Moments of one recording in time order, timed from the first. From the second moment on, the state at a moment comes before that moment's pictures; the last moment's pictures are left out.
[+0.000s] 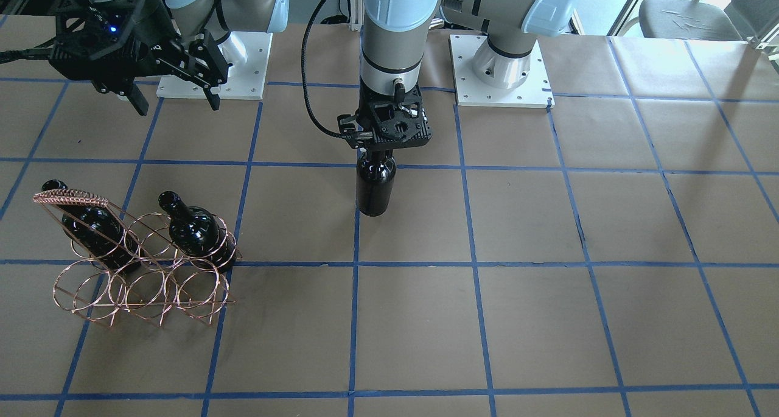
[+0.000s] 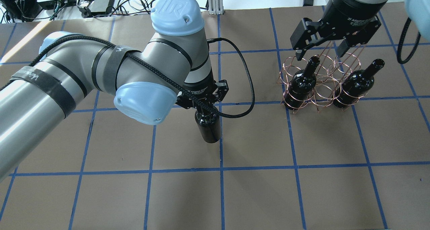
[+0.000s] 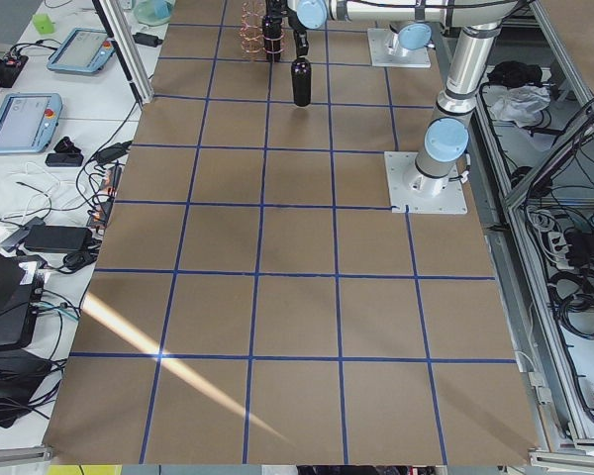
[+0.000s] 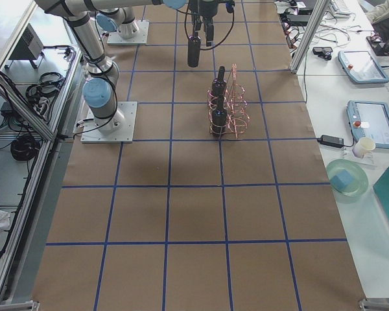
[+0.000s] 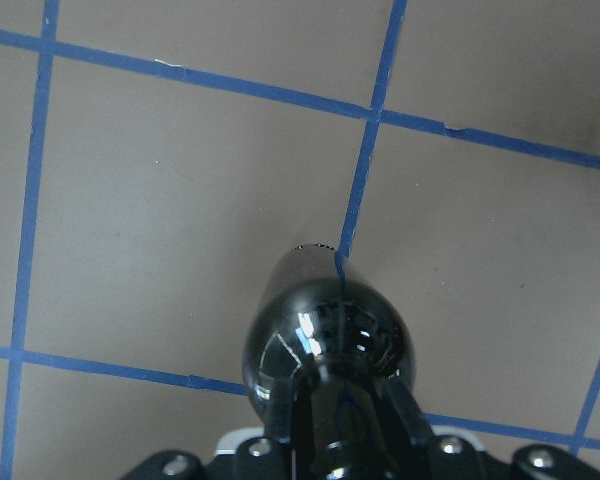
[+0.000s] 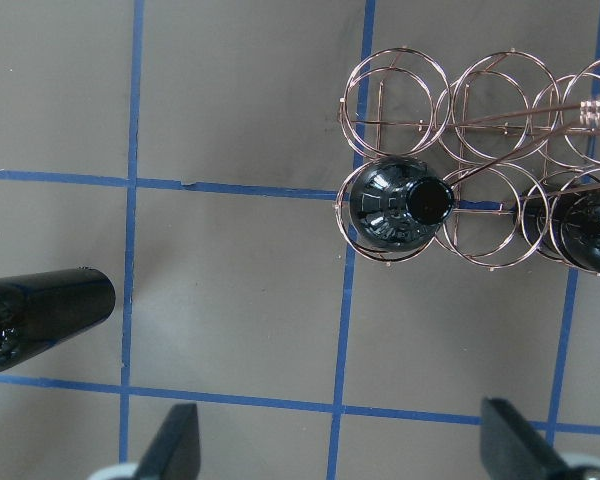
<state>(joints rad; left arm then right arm) -1.96 -1.71 -1.69 -1.32 1.53 -0.57 1.57 -1.61 1.51 -1.52 -1.51 -0.08</state>
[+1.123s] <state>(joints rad) -1.95 -1.69 -1.68 -1.33 1.54 -0.56 1.57 -1.61 1.52 -1.52 -1.51 -0.08</state>
